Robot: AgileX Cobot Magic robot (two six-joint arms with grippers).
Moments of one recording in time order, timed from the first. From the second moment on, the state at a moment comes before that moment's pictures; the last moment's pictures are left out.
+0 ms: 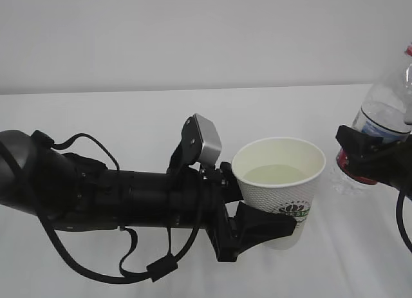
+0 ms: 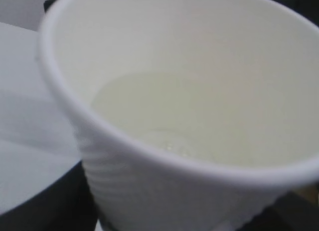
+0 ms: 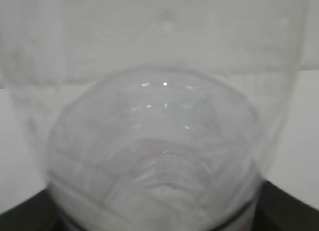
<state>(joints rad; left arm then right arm) -0.70 2.03 -0.86 0.91 -1.04 -0.64 0.12 1.69 -0.31 -0.10 -1.09 0.16</state>
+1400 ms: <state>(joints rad) -0.69 2.03 -0.86 0.86 -1.04 -0.64 0.12 2.08 -0.66 -0.08 -1.12 0.11</state>
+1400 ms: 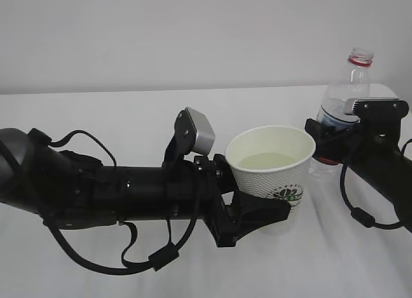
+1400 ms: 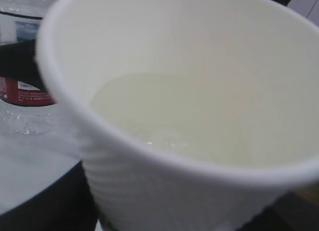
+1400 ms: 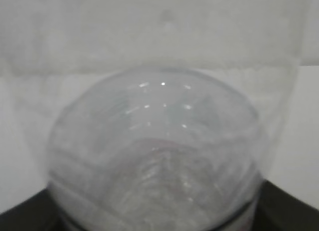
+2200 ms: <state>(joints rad) -0.69 2.03 -0.86 0.86 -1.04 -0.64 0.12 2.07 -0.65 -0.09 -1.13 0.11</state>
